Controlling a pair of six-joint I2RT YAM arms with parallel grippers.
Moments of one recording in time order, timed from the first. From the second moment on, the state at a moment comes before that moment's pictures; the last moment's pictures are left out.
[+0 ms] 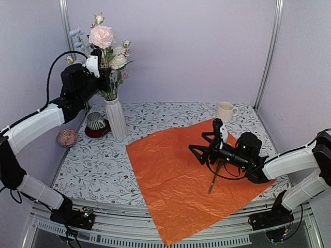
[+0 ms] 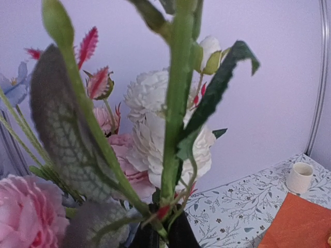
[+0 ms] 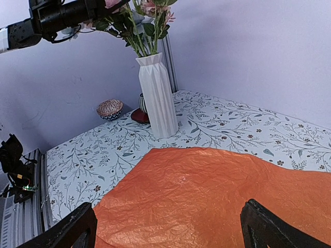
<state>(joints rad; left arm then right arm) -0.38 1.37 1.19 0.25 -0.13 0.07 0.80 1.41 0.43 0.94 -0.15 0.17</state>
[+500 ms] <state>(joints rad) -0.37 1.46 1.15 0.25 -0.18 0.00 0.80 1.41 0.44 0.94 -0.15 0.17</state>
